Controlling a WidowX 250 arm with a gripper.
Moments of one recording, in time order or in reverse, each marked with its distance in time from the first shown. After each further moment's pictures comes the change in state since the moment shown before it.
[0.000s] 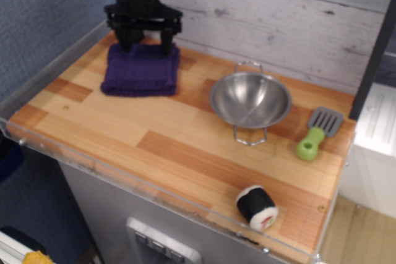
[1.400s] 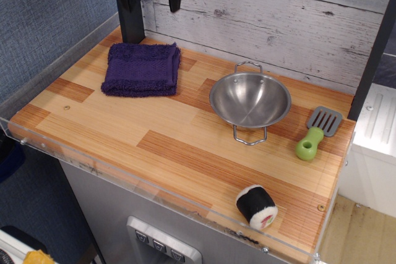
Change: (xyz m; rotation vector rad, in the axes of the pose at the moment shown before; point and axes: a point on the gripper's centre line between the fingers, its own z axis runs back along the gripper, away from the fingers) arm -0.016 -0.016 0.102 -0.086 -0.014 -0.025
